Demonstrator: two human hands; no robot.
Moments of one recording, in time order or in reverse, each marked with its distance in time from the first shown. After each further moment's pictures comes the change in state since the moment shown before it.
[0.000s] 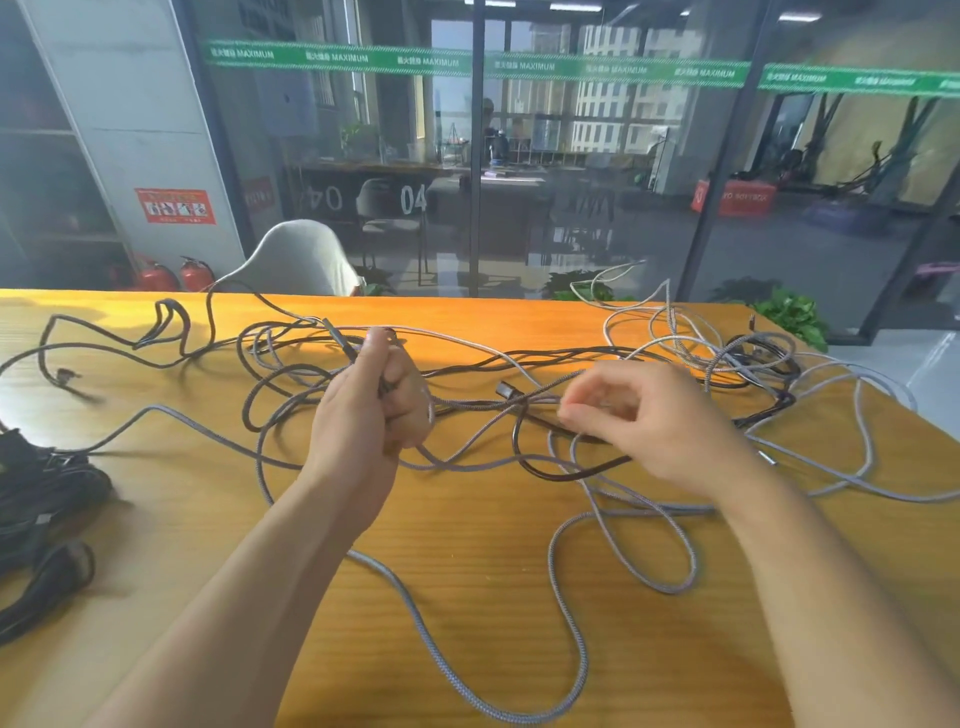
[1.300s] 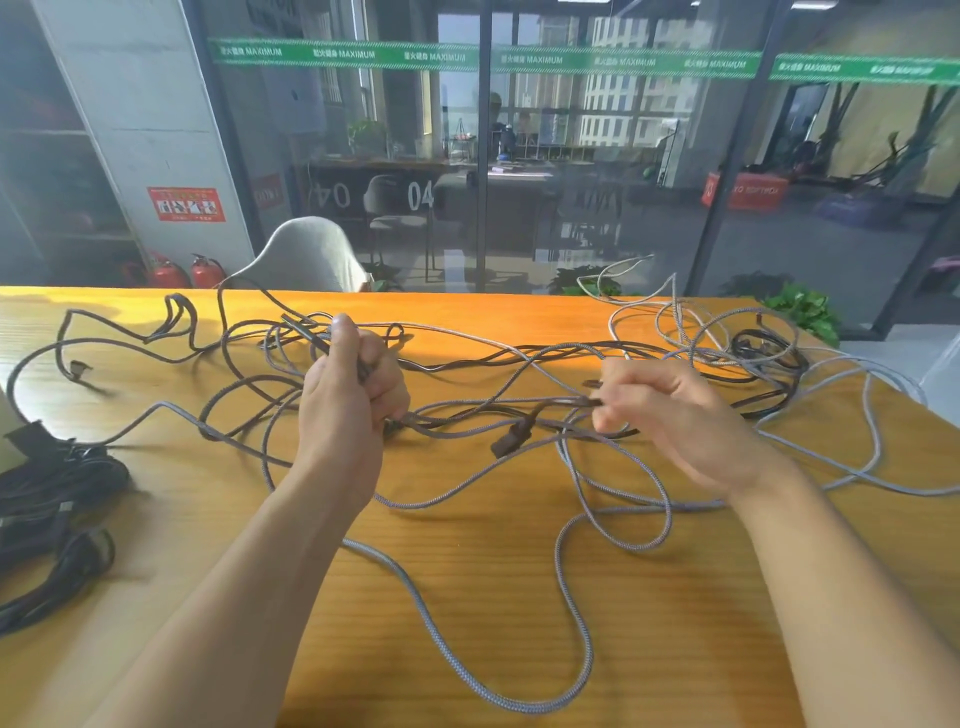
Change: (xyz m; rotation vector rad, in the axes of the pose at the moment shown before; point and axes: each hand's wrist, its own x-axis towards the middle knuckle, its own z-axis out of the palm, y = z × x) left_hand 0.008 0.007 -0.005 -0.003 0.180 0.116; right_hand -0.002 0.018 -0.005 0.613 -0.148 0.003
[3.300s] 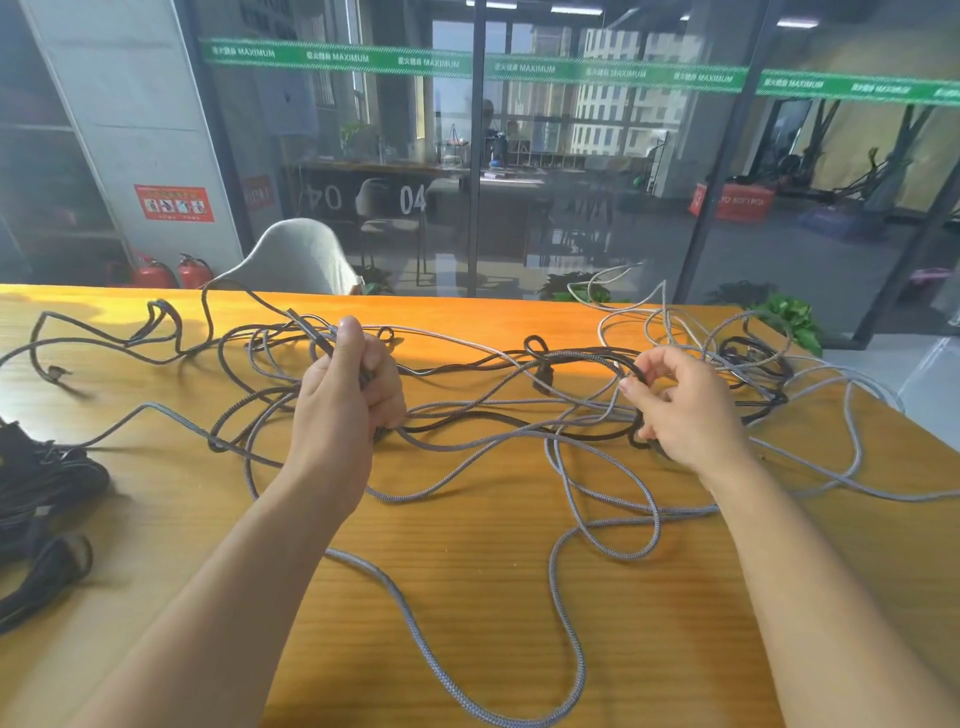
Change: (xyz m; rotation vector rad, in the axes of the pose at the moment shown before) left_hand -0.001 -0.002 -0.001 0.060 -0.054 0.004; right_hand 0.008 0.033 -0.026 -0.639 0.571 0.173
